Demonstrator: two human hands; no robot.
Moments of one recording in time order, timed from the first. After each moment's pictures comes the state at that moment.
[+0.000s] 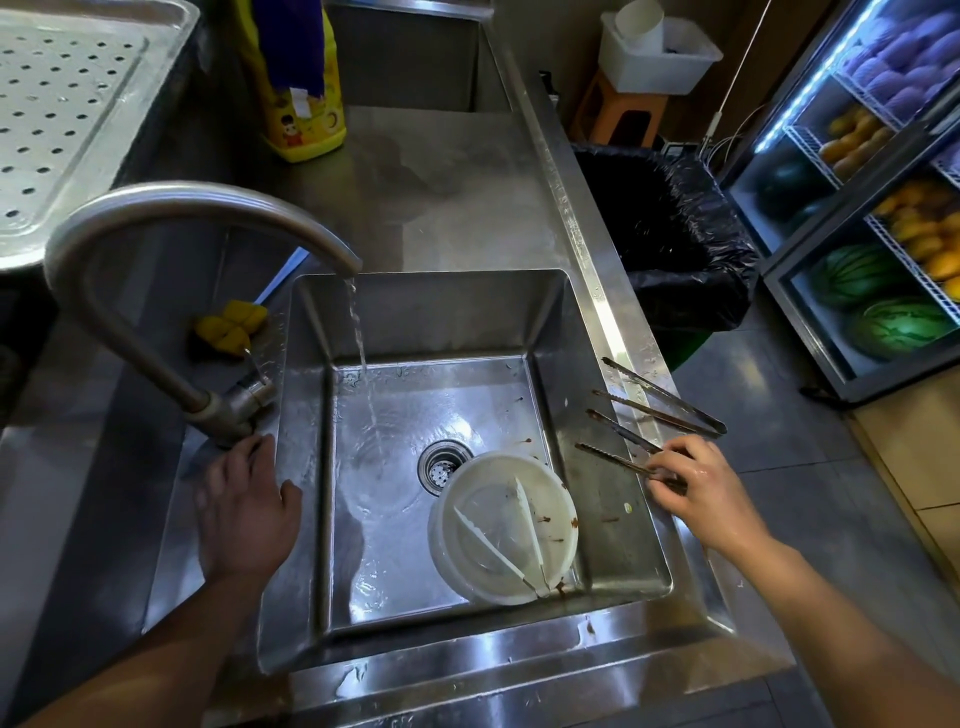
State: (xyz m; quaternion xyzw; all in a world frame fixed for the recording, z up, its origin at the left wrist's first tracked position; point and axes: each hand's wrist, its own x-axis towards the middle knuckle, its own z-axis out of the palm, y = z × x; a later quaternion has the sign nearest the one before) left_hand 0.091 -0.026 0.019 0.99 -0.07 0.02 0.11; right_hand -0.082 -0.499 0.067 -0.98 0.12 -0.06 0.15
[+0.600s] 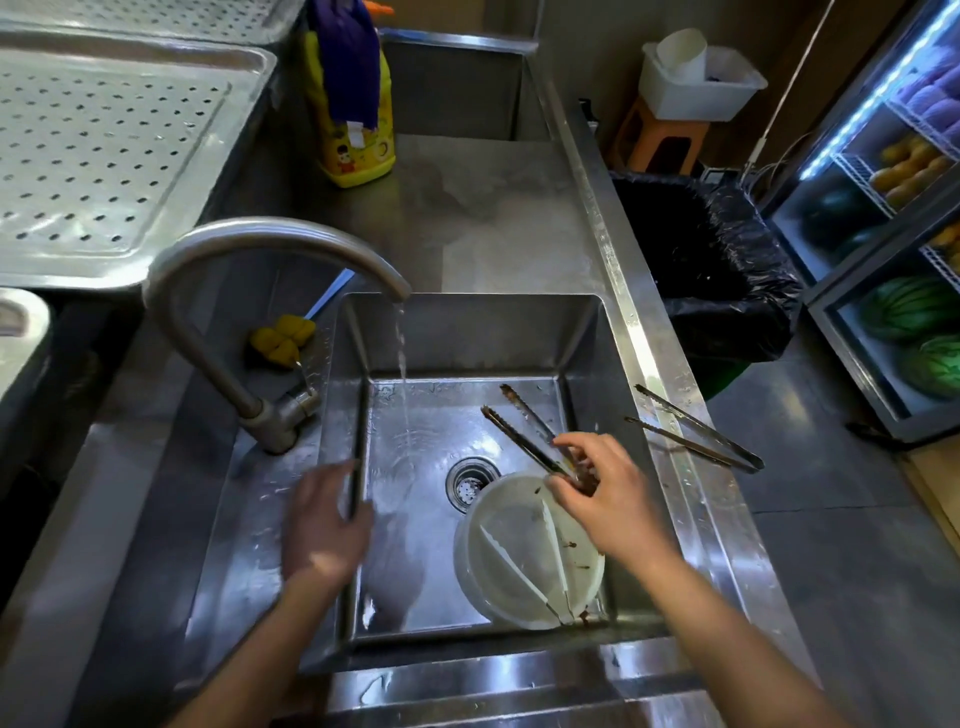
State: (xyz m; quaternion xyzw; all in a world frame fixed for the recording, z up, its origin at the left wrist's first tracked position) left_hand 0.060 -0.058 0.057 0.92 -0.01 -0.04 0.38; right_hand -0.013 -0.356 0.114 -0.91 0.14 -0.07 0.39
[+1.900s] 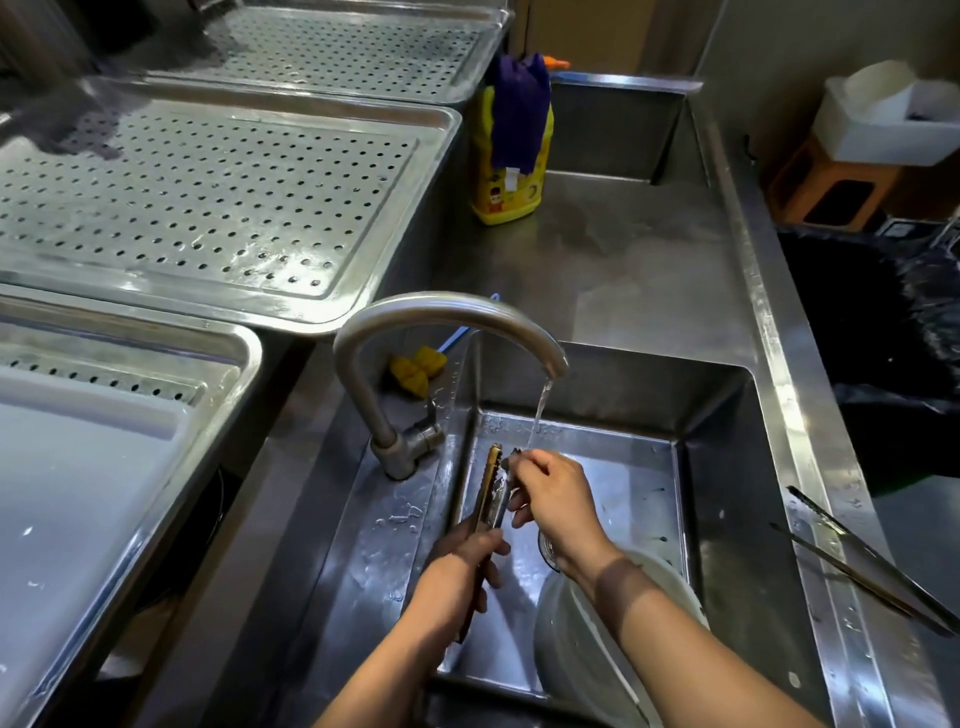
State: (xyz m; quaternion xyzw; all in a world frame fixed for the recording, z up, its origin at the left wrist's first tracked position) left_hand 0.064 -0.082 0.102 0.68 0.20 -0.25 0.66; right_hand 0.120 -0.219 0.100 -0.71 0.17 0.09 0.68
